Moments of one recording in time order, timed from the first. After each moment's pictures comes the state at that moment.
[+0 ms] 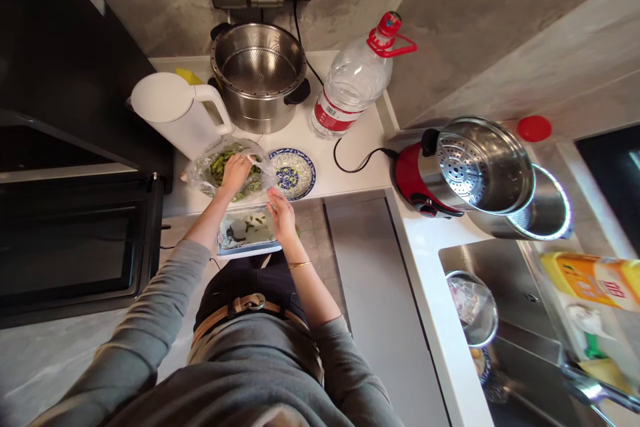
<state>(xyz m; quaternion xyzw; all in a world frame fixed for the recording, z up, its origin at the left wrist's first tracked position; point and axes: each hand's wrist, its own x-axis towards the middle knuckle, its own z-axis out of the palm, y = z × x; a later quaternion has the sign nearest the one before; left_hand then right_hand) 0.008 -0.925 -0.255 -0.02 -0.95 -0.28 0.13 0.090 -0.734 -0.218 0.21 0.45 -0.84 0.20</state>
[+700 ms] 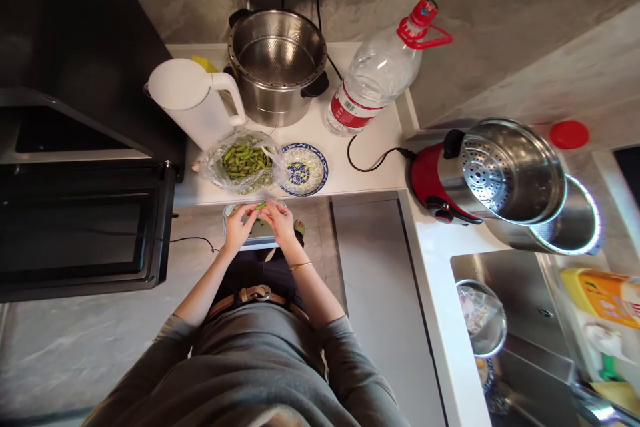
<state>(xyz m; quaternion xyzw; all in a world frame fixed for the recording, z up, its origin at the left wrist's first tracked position) 0.181 -0.867 -0.256 0.13 -0.85 -0.49 0.16 0.120 -0.752 -0.233 0.21 0.45 -0.82 0.29</state>
